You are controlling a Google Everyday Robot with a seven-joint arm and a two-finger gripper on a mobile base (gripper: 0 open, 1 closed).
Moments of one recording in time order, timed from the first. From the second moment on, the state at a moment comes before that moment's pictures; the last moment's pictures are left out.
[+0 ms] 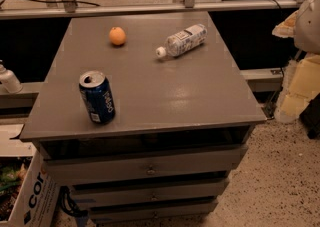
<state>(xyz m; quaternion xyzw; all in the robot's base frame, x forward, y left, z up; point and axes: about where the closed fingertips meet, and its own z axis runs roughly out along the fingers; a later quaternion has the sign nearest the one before) 0.438 -0.217 0.976 -0.60 0.78 -0.03 0.16</state>
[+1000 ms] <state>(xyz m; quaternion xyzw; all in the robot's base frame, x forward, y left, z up) 0.460 -0.208 0.958 -0.63 0.75 -0.04 0.19</state>
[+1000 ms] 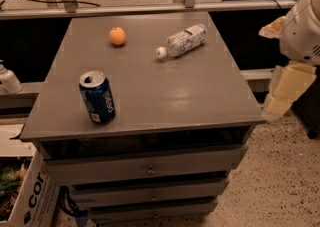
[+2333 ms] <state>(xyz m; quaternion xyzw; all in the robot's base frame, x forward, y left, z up) 0.594 -0.102 0.889 -0.66 0.69 0.06 0.31</state>
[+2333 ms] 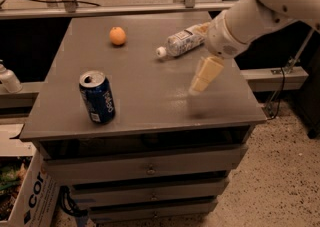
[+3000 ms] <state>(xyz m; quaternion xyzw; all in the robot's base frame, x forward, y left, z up) 0.653 -0.039 0.893 -0.62 0.68 0.12 0.37</state>
